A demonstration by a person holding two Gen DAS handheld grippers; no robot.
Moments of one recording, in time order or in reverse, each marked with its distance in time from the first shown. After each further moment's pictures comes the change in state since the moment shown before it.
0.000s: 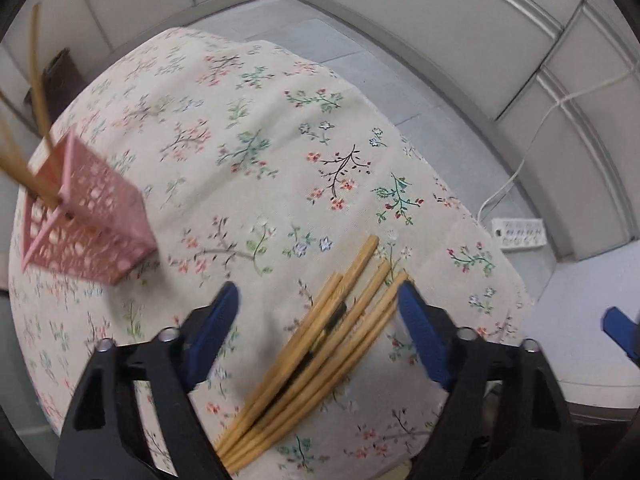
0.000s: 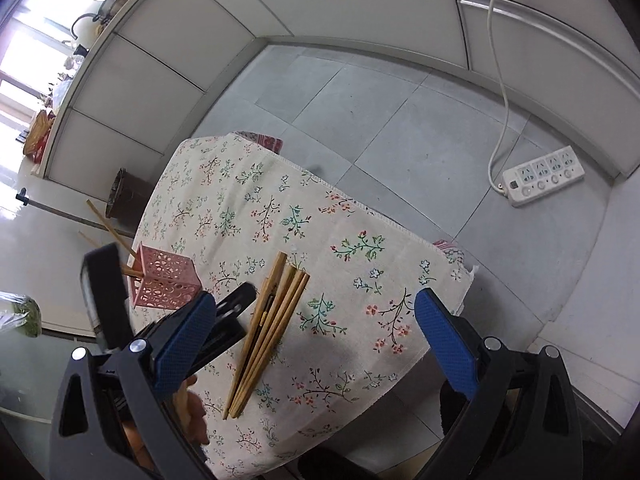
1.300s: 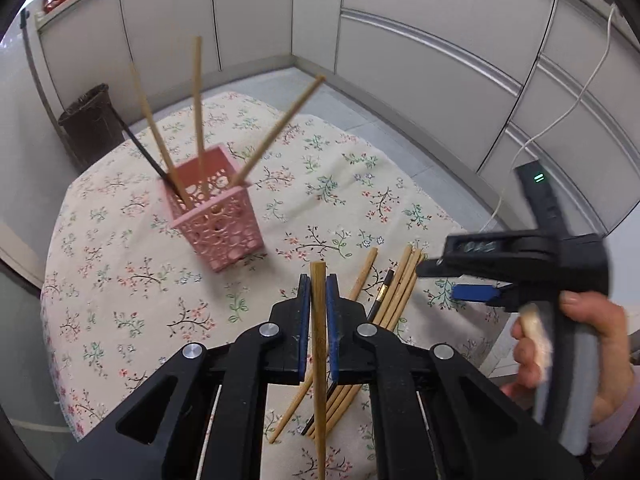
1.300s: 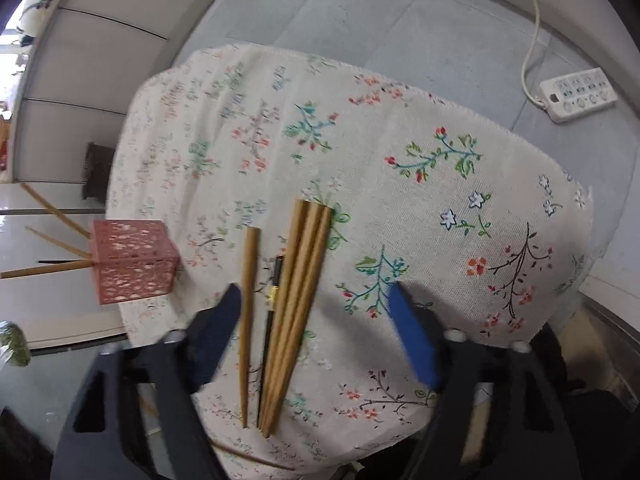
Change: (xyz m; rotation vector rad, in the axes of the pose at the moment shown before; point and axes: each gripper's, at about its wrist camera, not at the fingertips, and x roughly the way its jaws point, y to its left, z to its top) left arm -0.114 0.083 -0.076 -0.020 -0.299 -0.049; right arm 0.120 0.034 -0.024 0.121 0.256 -0.074
